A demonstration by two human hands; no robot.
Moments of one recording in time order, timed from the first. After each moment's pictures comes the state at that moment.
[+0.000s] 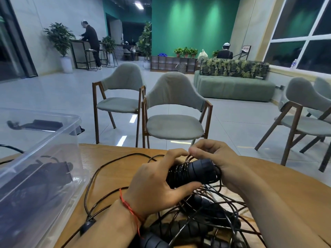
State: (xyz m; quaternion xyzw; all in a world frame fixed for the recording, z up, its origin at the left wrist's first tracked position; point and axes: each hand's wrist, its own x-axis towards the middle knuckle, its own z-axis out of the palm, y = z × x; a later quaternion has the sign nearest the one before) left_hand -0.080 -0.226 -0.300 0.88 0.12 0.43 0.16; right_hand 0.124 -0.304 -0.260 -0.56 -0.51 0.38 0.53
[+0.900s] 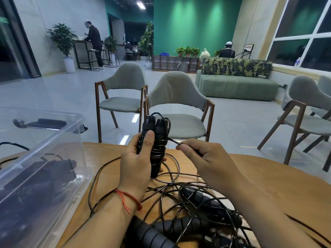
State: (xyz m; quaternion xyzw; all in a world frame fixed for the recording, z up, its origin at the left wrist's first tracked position) left_hand -0.080 -0.216 -0.285 0.56 0.32 0.54 0.54; right_hand 0.094 -0.304 -0.266 -0.65 -0.62 0.08 0.43
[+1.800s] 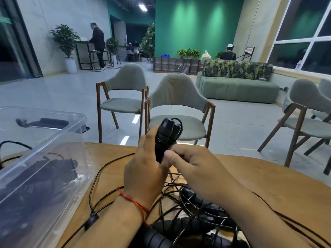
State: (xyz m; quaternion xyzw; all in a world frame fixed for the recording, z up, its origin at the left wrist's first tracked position) left_hand -0.077 -0.219 -0.301 0.79 0.36 0.48 0.14; right_hand 0.054 -0.313 -0.244 -0.62 -0.66 0.17 0.39
